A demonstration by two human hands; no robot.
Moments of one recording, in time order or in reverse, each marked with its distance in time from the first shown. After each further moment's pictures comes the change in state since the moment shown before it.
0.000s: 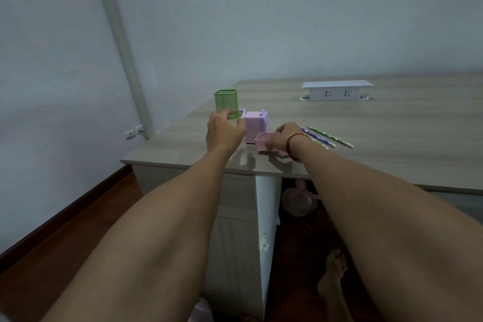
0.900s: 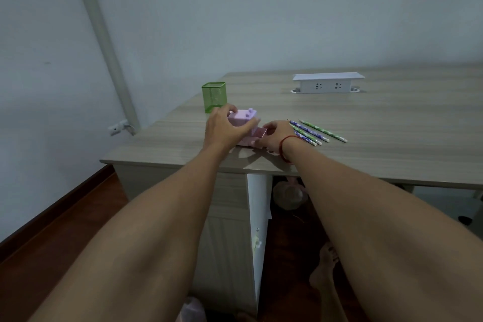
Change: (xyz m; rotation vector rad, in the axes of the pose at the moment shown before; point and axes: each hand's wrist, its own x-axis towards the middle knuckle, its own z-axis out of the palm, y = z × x) left_hand 0.013 -0.015 0.029 -0.003 -0.092 0.170; right_hand 0.025 0.019 0.007 0.003 -0.006 -0.090
